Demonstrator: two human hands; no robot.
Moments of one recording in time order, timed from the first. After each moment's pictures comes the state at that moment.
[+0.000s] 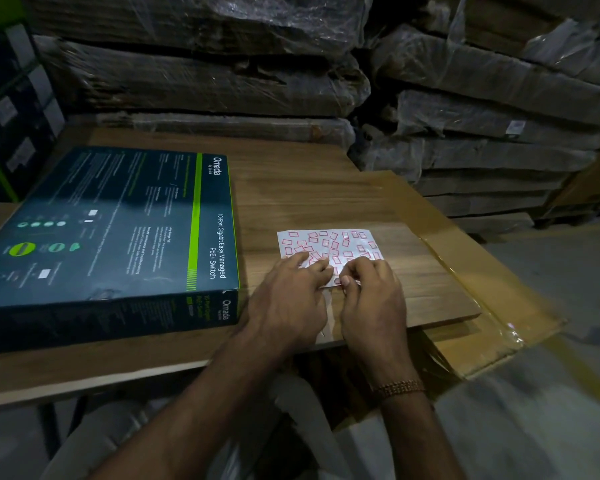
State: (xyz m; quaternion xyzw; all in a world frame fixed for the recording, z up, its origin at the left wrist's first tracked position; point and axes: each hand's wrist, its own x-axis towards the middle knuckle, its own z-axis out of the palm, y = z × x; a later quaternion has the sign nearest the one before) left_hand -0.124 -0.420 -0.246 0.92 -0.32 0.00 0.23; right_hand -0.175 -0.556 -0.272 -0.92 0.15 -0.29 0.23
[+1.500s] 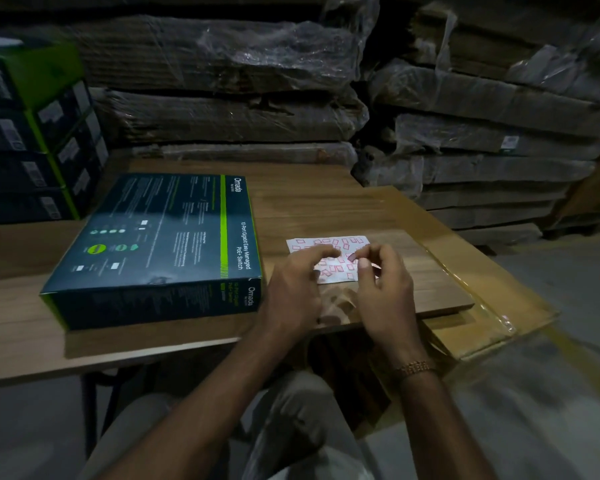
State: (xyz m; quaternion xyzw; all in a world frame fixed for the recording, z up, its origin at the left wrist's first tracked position) left_hand -0.157 -0.398 -0.231 0.80 -0.28 0.13 0.51; right_hand -0.204 -0.545 -0.236 -0.83 0.10 -0.35 0.43
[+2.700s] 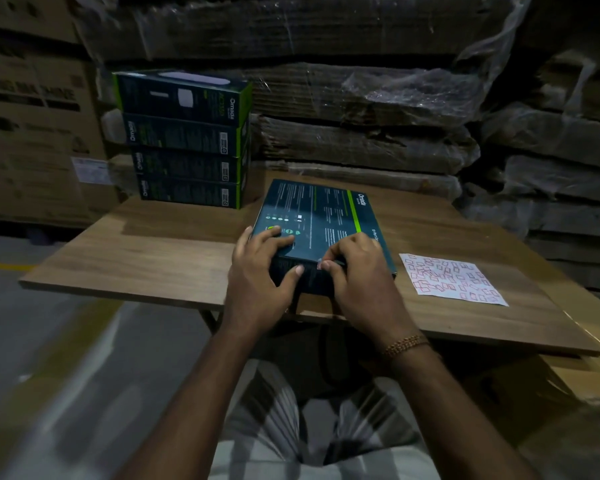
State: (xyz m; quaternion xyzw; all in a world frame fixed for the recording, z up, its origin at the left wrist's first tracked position) left_hand -0.173 -0.162 -0.250 0.85 -0.10 0.27 0.44; right_hand -0.192 -0.345 -0.200 -0.92 -0.12 -0.24 0.28
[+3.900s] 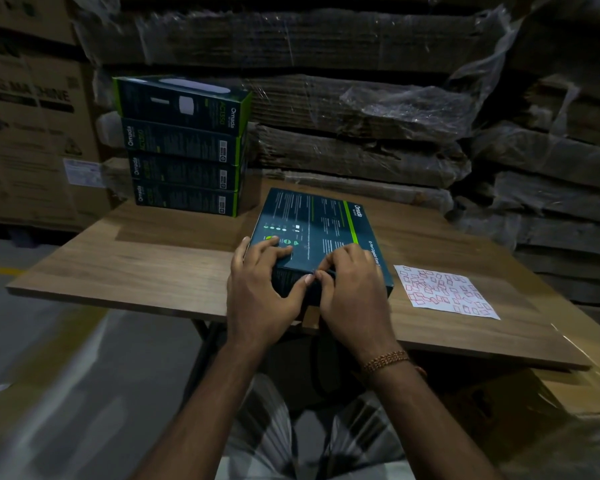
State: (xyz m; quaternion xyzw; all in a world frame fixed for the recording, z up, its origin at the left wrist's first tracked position) left_hand -0.172 -0.175 -0.255 0.84 -0.07 0.32 0.44; right_hand -0.187 -0.331 -0.213 -0.93 -0.09 -0.30 0.19
